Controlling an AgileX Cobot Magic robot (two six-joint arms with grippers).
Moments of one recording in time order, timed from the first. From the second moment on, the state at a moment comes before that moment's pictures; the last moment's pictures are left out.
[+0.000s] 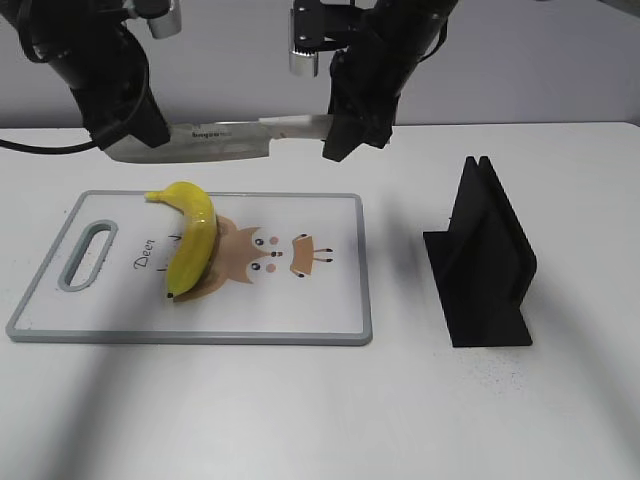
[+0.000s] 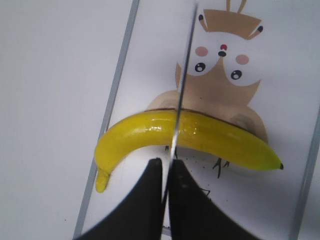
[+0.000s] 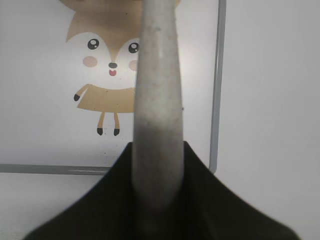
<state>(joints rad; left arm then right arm) -0.20 1.96 -1.68 -0.39 1.11 1.34 0.43 2.30 -2.13 0.34 1.19 -1.25</state>
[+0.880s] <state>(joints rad) -0.19 1.90 -1.68 -0.50 1.08 1.26 0.43 2.29 -2.13 0.30 1.20 -1.25</state>
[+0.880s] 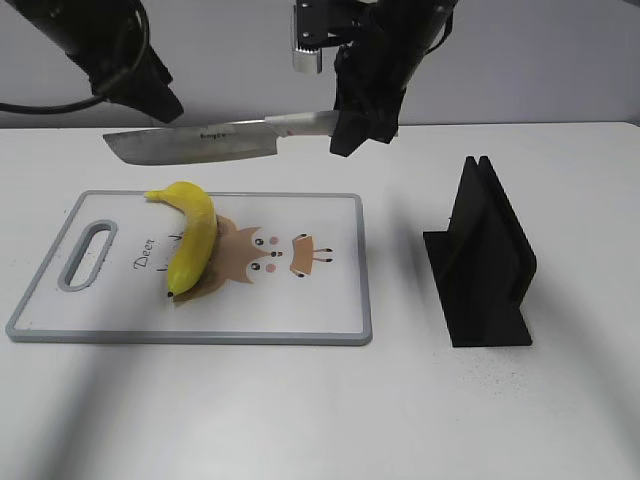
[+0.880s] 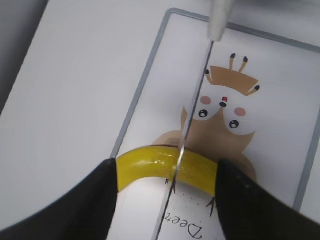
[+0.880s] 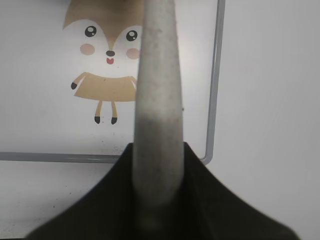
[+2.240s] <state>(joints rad) 0.01 1.48 -1.51 -0.19 1.22 0.29 0.43 1.79 -1.88 0.16 1.21 -0.03</state>
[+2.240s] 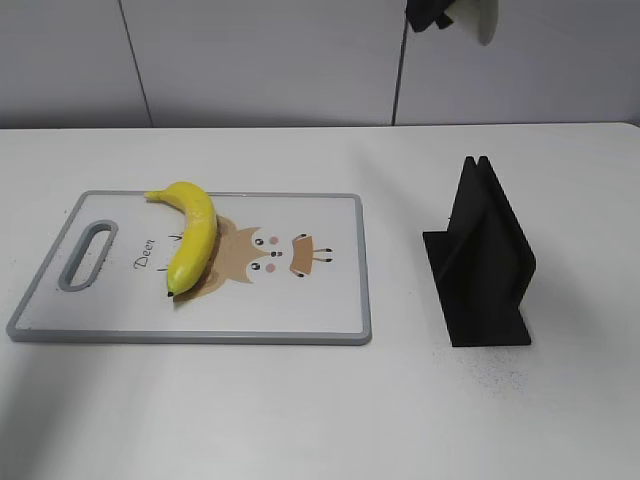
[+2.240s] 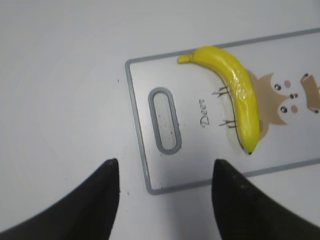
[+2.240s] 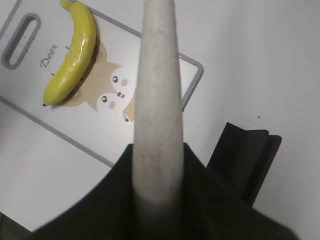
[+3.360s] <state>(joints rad) 0.01 0.56 -0.74 -0.13 1.08 0.29 0.43 1.35 -1.12 -0.04 1.02 0.33</state>
